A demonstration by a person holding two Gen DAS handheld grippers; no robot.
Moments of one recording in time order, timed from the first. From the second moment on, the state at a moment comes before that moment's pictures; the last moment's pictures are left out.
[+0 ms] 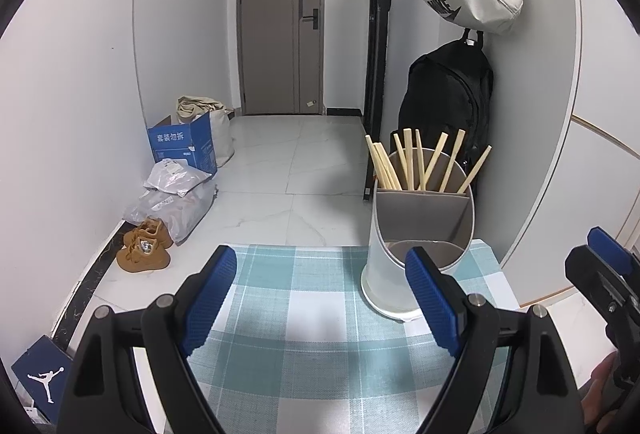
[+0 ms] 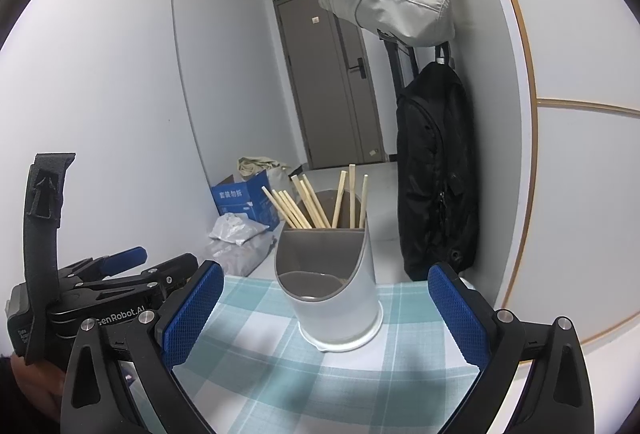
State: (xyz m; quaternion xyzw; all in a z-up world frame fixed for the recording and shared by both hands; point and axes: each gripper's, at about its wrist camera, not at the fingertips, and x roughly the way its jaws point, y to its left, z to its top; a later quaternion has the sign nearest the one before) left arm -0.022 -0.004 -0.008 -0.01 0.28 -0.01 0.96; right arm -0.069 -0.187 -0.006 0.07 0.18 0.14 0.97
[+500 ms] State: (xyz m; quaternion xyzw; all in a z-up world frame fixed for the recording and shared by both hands) left arm -0.023 -0.004 -0.008 -0.01 0.28 -0.02 0.96; right arm -0.067 -0.187 -0.008 0.07 0.18 0.14 0.97
